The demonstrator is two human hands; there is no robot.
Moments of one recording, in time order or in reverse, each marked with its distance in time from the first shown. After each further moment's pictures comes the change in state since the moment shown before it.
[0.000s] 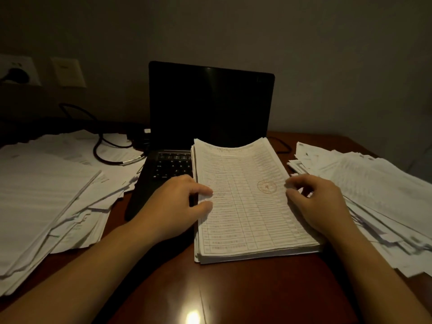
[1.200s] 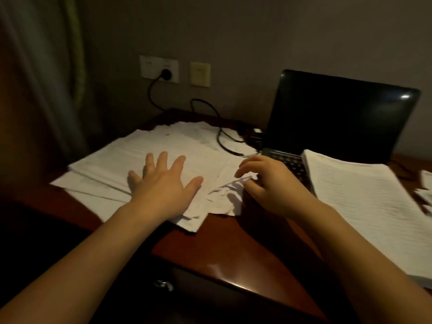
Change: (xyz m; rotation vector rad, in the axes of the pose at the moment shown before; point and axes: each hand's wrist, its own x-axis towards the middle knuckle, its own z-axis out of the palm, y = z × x) left_hand -0.124 -0.144 -0.126 0.468 0.070 -0.737; right_hand -0.041 -0.254 0.144 -0.046 -0.501 -0.709
